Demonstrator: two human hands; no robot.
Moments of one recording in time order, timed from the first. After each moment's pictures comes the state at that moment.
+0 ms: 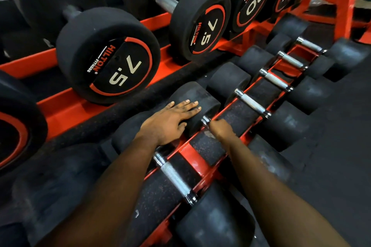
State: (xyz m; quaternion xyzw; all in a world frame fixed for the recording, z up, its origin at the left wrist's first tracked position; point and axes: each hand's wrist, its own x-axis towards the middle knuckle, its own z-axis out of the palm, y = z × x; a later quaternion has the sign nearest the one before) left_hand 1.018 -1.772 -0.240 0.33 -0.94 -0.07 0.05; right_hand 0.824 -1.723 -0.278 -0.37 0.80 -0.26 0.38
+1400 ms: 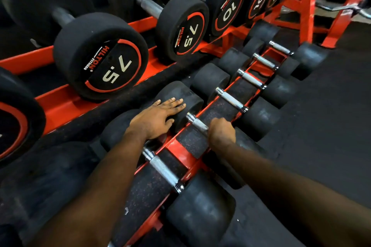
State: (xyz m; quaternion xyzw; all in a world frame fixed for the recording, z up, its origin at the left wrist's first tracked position) left_hand 1.021 -1.768 -0.235 0.32 -0.94 -0.07 0.04; right_hand 0.822 -1.654 -0.248 -0.51 0.85 -0.09 0.08
